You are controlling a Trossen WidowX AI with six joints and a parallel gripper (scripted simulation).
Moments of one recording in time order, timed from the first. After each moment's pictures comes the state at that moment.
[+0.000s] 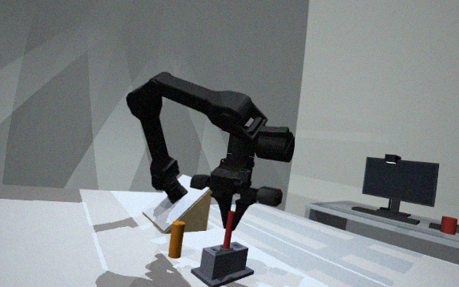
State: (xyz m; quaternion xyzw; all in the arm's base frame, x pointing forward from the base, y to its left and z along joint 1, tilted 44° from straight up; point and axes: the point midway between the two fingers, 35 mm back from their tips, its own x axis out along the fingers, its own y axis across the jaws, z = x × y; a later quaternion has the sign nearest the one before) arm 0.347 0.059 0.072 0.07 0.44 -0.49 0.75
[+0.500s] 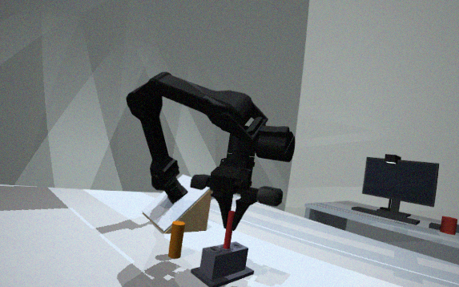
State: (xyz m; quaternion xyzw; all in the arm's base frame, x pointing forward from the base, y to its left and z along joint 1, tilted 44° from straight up) arm 0.348 0.059 0.073 0.07 0.44 -0.49 0.75
